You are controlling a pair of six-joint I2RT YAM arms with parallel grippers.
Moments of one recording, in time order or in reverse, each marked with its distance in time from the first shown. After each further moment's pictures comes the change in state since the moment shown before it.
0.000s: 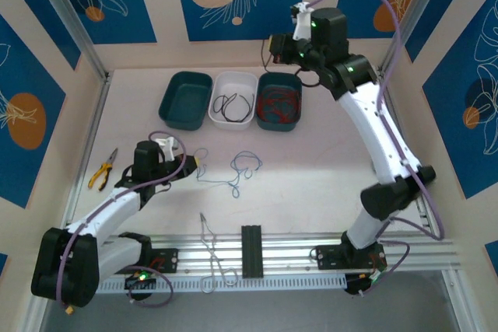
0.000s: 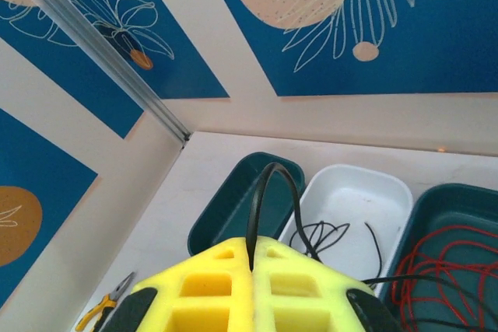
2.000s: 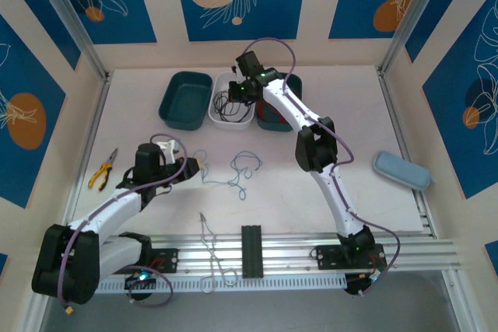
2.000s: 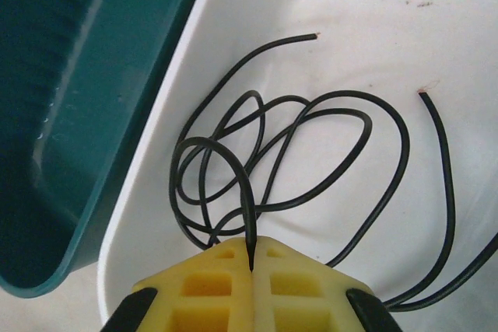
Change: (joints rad) left arm 0.000 0.015 -0.026 0.023 0.018 -0.017; right arm 0.100 0.859 0.431 -0.157 -0.006 -0.010
